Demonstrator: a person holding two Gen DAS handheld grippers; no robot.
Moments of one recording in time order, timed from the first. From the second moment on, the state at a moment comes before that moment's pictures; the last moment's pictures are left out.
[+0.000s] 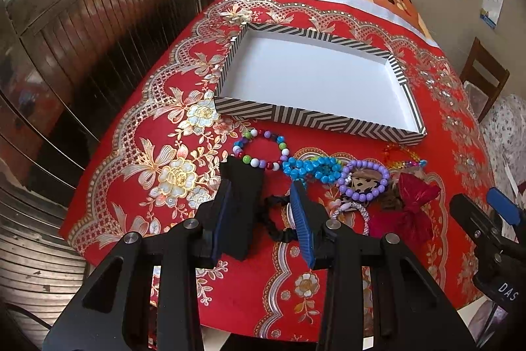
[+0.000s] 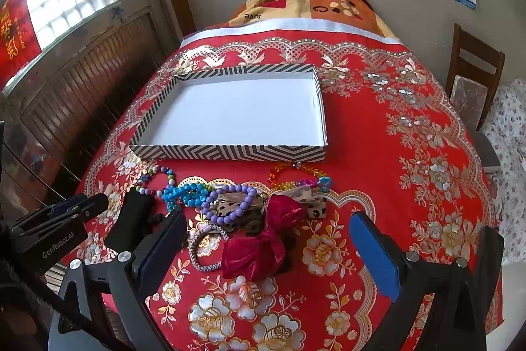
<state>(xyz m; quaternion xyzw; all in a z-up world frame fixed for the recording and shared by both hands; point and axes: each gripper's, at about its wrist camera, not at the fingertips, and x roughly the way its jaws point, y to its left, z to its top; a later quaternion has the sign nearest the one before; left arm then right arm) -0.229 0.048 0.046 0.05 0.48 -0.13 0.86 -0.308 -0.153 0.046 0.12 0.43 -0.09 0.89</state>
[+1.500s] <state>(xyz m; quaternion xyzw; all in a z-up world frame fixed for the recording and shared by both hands) -0.225 0.043 0.045 0.06 0.48 -0.13 0.86 -0.299 -0.146 0.045 0.11 0.43 -0.06 0.89</state>
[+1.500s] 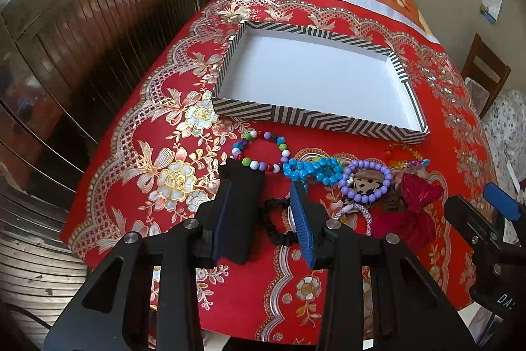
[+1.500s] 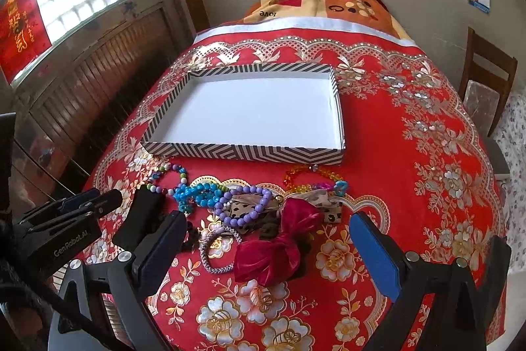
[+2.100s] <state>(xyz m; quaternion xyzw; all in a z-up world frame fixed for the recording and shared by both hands) -0.217 0.046 0.039 0.06 0.49 -0.13 0.86 -0.289 -0.142 0.038 0.11 0.44 -0.06 0.89</state>
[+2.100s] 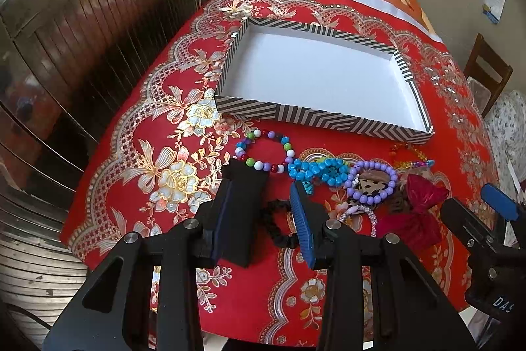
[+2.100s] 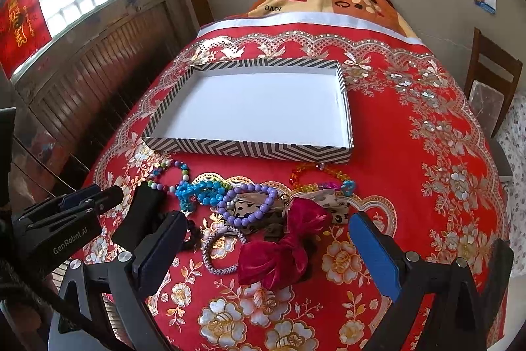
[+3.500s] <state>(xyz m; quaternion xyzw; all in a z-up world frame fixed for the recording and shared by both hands) -0.135 0.078 0.000 -0.02 0.59 -0.14 0.79 -0.242 -0.124 0.007 0.07 0.48 0.11 0.87</state>
